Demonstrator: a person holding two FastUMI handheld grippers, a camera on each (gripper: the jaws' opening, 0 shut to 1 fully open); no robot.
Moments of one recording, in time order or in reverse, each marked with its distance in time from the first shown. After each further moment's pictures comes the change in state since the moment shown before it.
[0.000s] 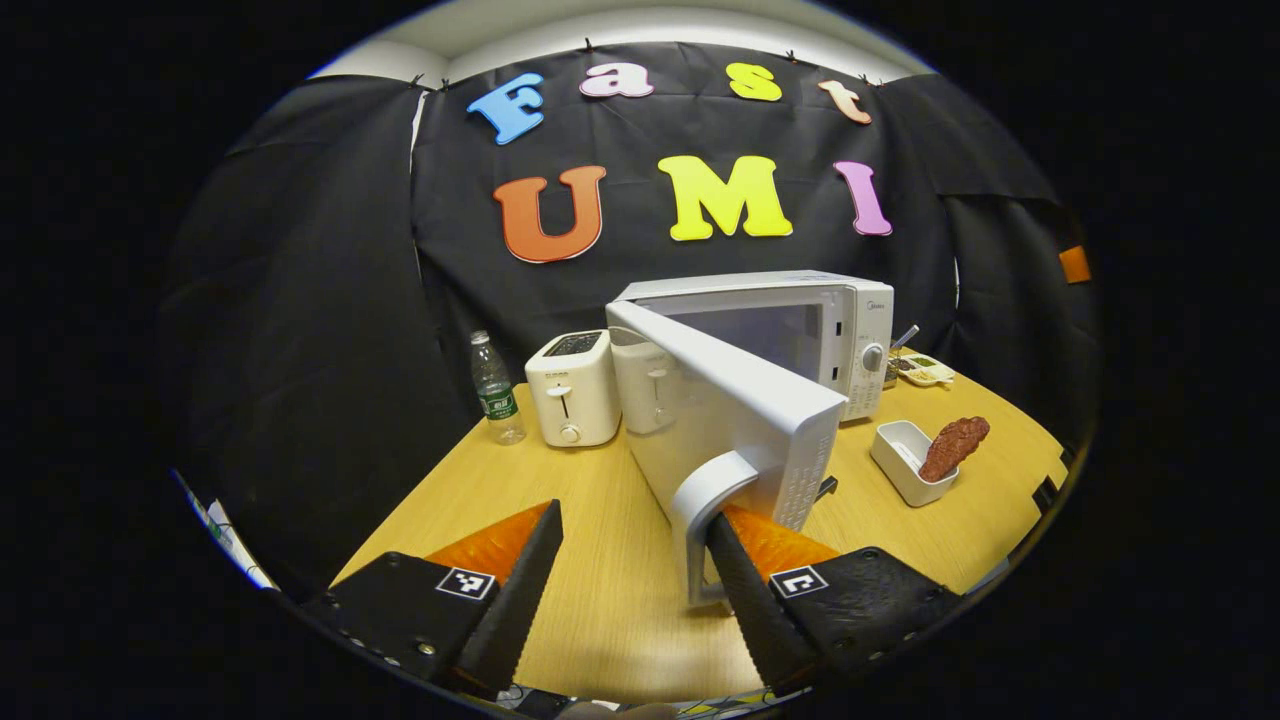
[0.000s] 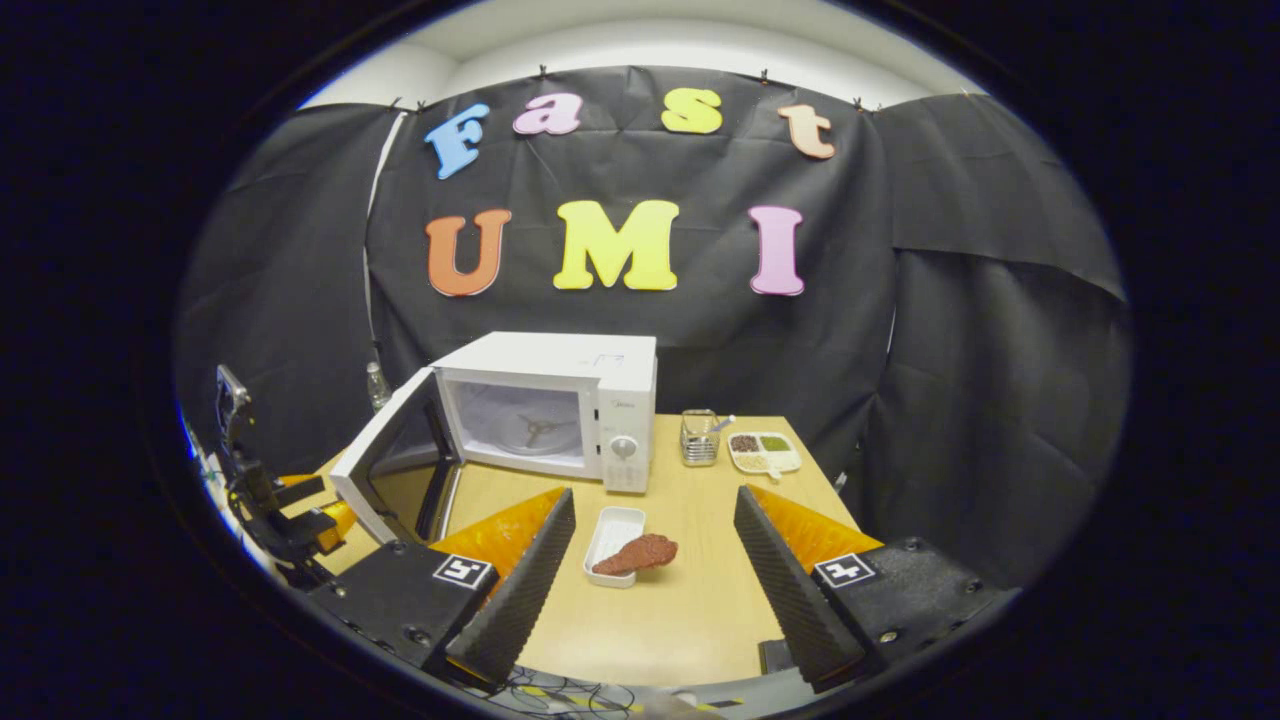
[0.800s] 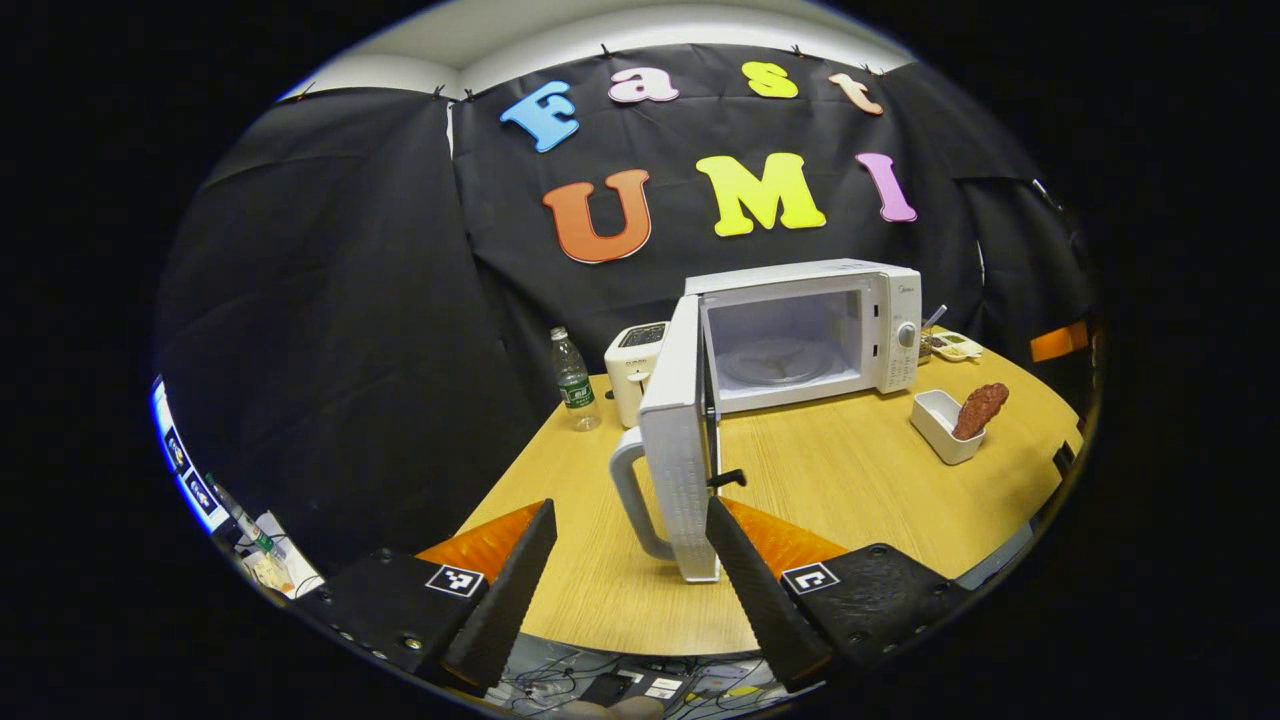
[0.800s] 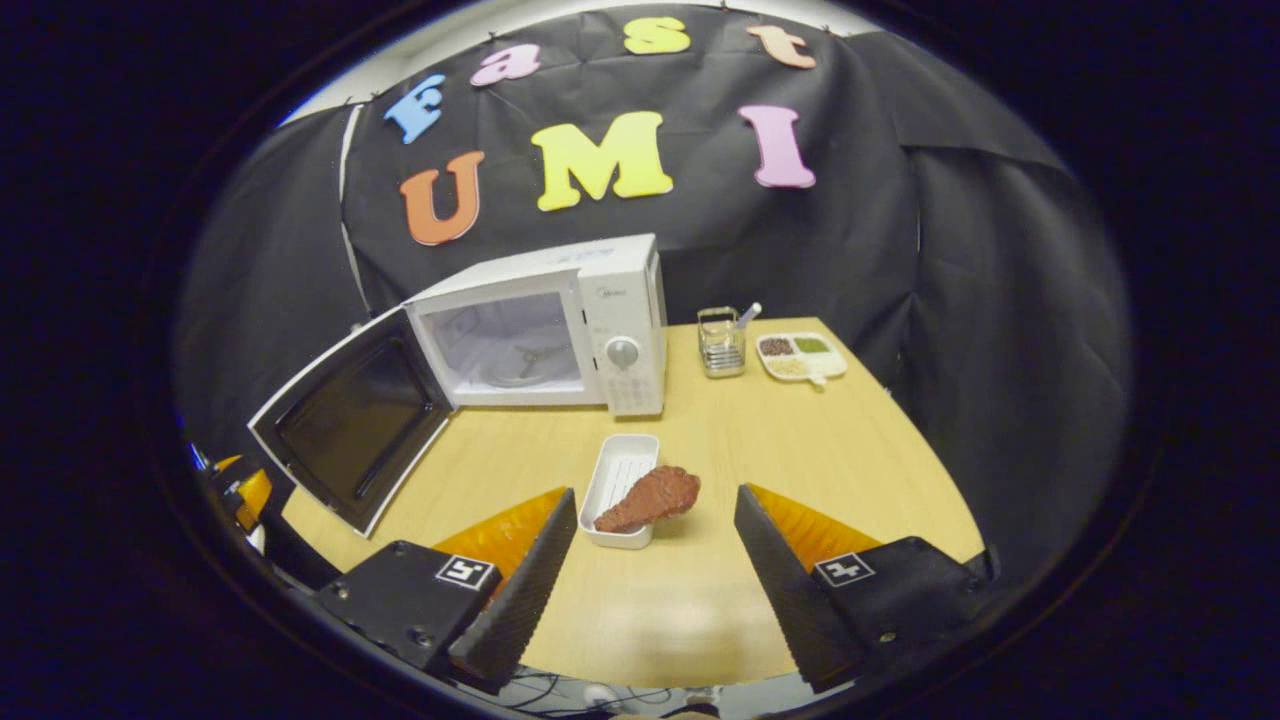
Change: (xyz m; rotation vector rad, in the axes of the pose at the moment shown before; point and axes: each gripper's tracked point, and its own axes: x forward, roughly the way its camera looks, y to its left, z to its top) left arm -0.069 0.046 -0.008 0.039 0.024 0.102; right arm 0.108 -0.001 -0.115 0.225 0.256 0.139
